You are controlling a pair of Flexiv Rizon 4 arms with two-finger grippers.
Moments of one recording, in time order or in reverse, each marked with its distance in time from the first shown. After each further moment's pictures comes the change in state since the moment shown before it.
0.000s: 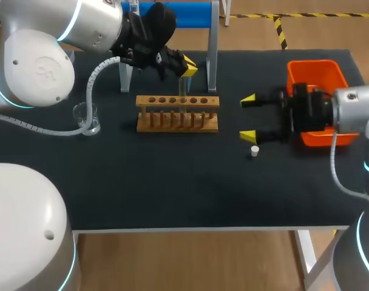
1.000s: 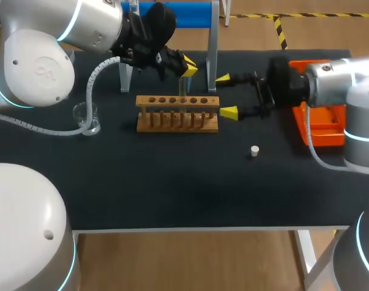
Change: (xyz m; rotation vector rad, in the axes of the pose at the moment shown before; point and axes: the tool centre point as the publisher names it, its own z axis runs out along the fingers) left arm 0.000 0.000 0.000 0.000 0.000 0.000; right arm -0.017 0.064 0.051 -0.151 0.180 0.072
